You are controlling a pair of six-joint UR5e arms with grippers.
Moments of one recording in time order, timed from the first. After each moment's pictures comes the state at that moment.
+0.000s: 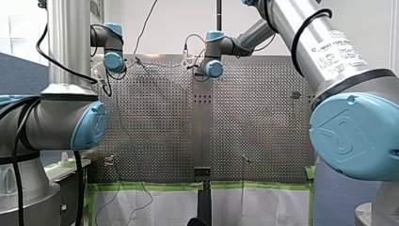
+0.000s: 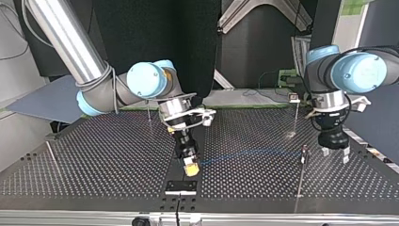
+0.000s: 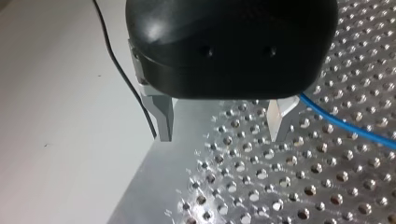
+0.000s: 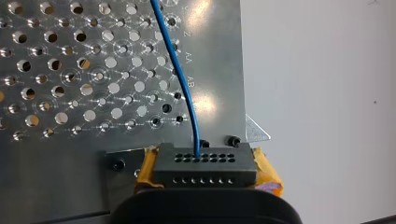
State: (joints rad) left arm 0.12 -1.54 -1.80 -2.79 -1.71 -2.02; right arm 2.30 -0.99 1.08 -0.41 1.56 1.56
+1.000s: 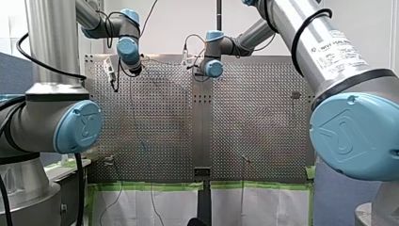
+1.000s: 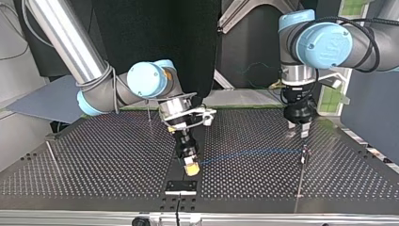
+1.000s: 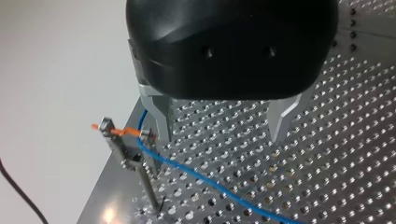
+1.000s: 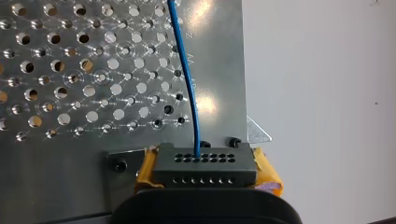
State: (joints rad) left arm -0.12 -1.47 -1.81 -3.05 -1.87 -1.85; right arm 2.30 -0.99 1.08 -0.40 1.56 1.55
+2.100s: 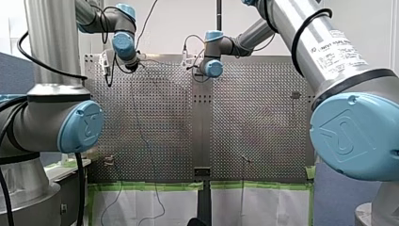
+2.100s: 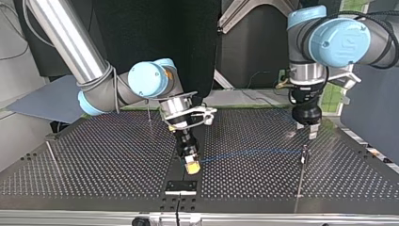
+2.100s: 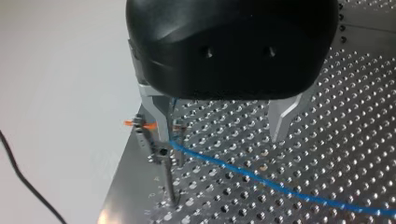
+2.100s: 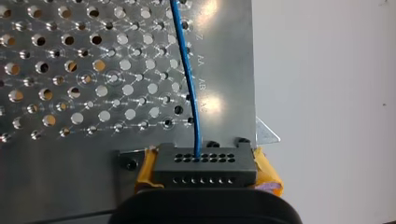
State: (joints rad) left arm -0.08 -1.43 -1.80 -3.09 -1.83 -1.75; right arm 2.31 -0.99 1.08 -0.38 1.56 1.55
